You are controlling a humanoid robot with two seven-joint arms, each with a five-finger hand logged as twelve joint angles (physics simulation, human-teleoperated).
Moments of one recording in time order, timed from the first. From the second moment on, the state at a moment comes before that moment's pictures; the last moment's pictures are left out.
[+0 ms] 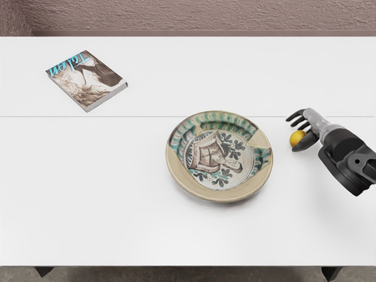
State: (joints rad) left arm 0.02 0.00 0.07 -0.32 0.10 0.30 0.05; right arm 0.78 -0.67 0.36 1.43 -1.09 -0.36 -0.61
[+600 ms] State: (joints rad) left arm 0.02 0.00 0.07 -0.32 0.10 0.30 0.05; right arm 0.79 -0.69 0.37 1.43 -1.06 -0.32 -0.61
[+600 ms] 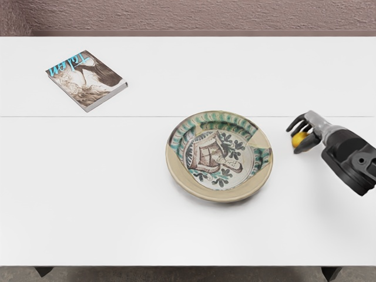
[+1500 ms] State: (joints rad) left arm 0.02 0.00 0.07 -0.32 0.10 0.30 0.05; right arm 1.00 -0.72 0.42 1.43 -0.82 -0.04 -0.61
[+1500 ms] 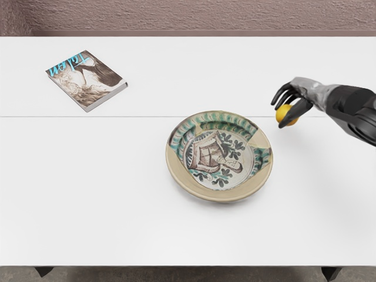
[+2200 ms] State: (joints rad) left arm 0.02 0.00 0.07 -0.32 0.10 0.30 0.05; right arm 0.98 -0.60 0.49 1.43 -0.76 0.15 -0.61
